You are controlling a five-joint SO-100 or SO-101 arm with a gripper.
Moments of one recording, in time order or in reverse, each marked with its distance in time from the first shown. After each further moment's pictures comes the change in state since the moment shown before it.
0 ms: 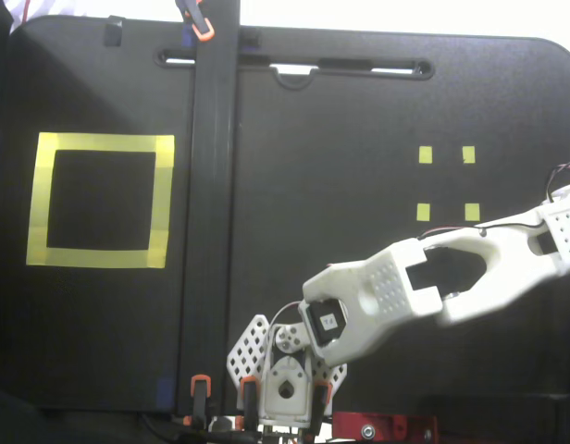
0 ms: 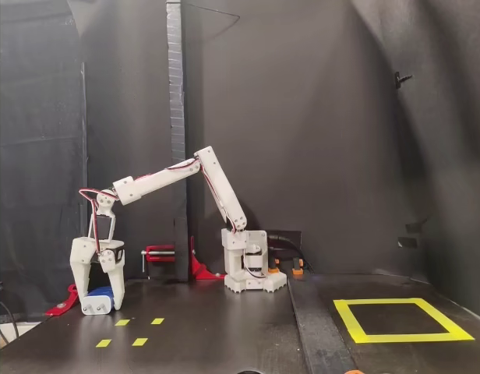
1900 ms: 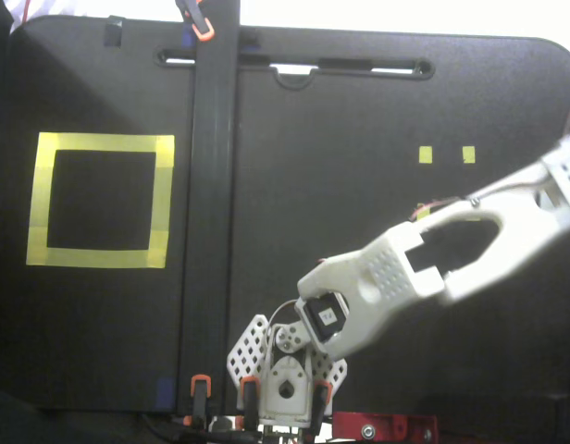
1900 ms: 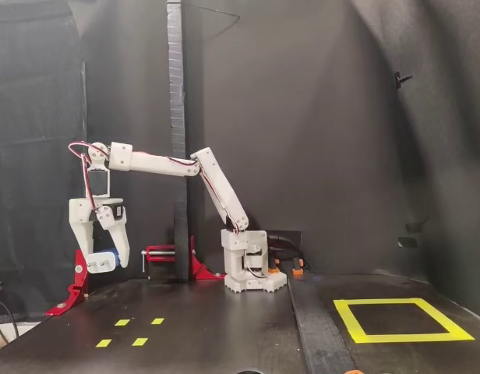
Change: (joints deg) arm -8.2 0.4 -33.8 38.9 14.9
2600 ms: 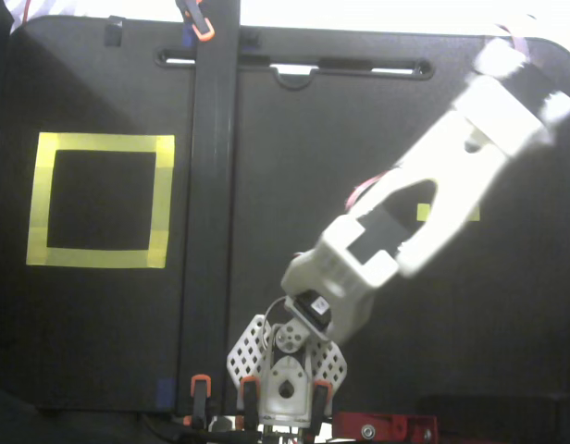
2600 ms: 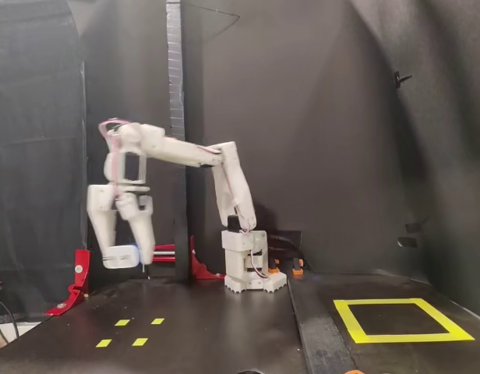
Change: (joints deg) arm -20.7 15.7 14.3 -1.8 25.4
